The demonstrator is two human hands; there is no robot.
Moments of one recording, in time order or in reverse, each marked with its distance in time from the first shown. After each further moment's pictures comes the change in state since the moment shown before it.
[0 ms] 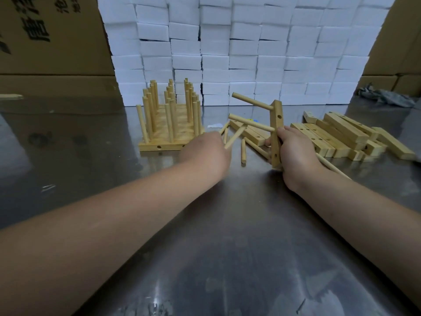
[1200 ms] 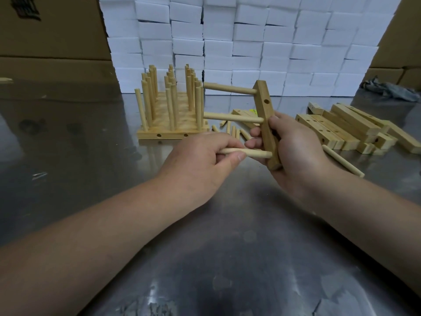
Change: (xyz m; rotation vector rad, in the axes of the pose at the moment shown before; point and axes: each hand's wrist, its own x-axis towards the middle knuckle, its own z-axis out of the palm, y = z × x) left_hand -0.045 -0.038 -0.003 -0.432 0.143 0.470; right_hand -0.048 -0.018 0.020 0.378 -0.305 0.032
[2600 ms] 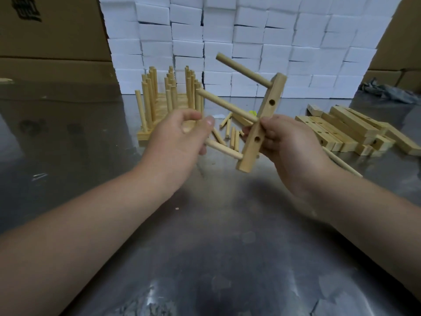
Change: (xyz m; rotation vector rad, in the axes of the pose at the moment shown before) left_hand 0.014 -0.006 -0.017 -0.370 0.216 -0.340; right_hand 0.003 0.000 -0.006 -0.199 -0.020 -0.123
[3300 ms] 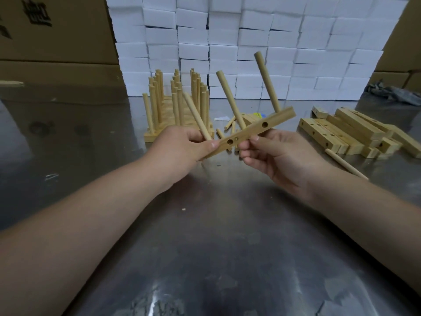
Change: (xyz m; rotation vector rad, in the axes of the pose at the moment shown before) left_hand 0.017 -0.015 -0.009 0.236 -0.125 -0.106; right_hand 0.001 0.007 0.000 0.150 -0.237 0.215
